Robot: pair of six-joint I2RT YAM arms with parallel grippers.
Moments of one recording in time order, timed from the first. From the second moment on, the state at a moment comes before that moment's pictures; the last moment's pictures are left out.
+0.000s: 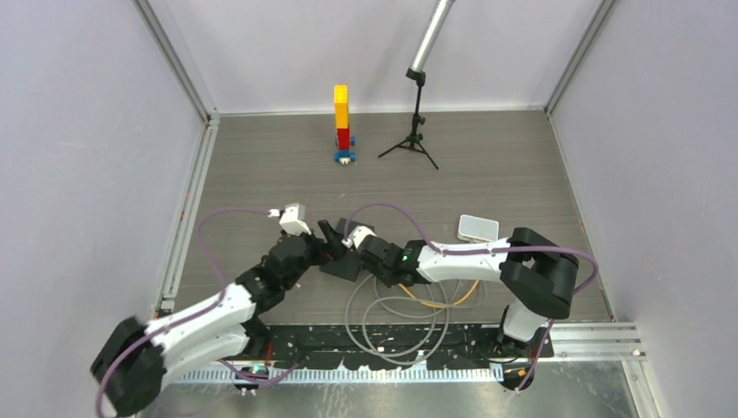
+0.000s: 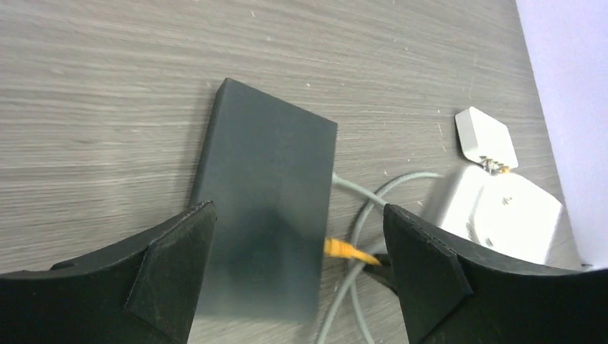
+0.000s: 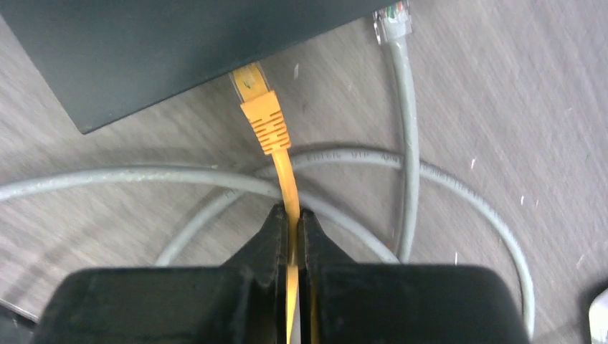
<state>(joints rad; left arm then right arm) -0.75 0.99 0.25 0.37 -0.27 -0.80 1.13 1.64 0.90 -0.37 0.30 0.14</state>
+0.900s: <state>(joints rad) -0.74 0.40 0.52 -0.70 -0.48 -0.71 1.06 1.47 1.06 -0.41 0.20 0.04</state>
